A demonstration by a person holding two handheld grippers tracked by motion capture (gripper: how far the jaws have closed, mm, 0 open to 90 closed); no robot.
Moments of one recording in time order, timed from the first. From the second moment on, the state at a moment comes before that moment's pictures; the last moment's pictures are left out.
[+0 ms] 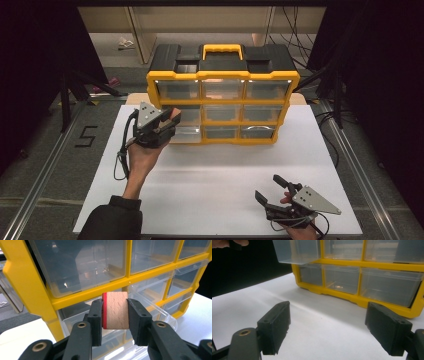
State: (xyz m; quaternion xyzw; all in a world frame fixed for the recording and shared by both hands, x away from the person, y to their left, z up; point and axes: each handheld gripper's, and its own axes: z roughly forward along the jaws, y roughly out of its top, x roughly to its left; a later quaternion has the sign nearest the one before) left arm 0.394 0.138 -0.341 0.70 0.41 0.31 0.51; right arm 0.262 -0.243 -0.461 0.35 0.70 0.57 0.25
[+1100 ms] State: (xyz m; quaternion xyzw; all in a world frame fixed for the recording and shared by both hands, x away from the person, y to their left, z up) left arm 0.376 0.135 -0.338 0.68 0.38 0.25 0.57; right arm 0.262 -0.243 -0.460 0.35 0.70 0.57 0.25
